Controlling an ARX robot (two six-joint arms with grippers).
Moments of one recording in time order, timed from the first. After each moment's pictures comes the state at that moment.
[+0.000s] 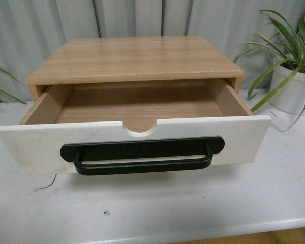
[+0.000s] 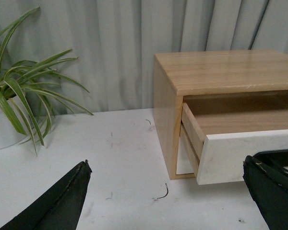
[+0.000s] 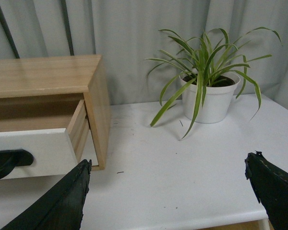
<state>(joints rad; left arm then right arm) 0.00 0.01 0.01 0.00 0.00 -0.01 0.00 0.00 0.01 0.00 0.00 0.00</state>
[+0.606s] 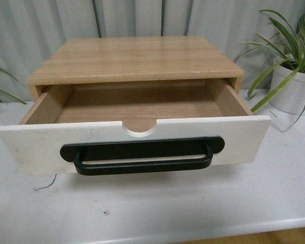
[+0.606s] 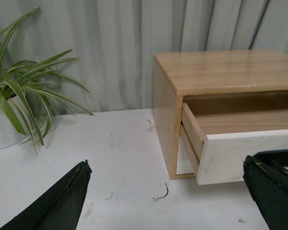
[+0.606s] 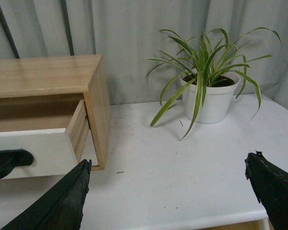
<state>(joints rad) 0.00 0.01 0.01 0.00 0.00 -0.01 0.00 0.00 0.01 0.00 0.00 0.00</state>
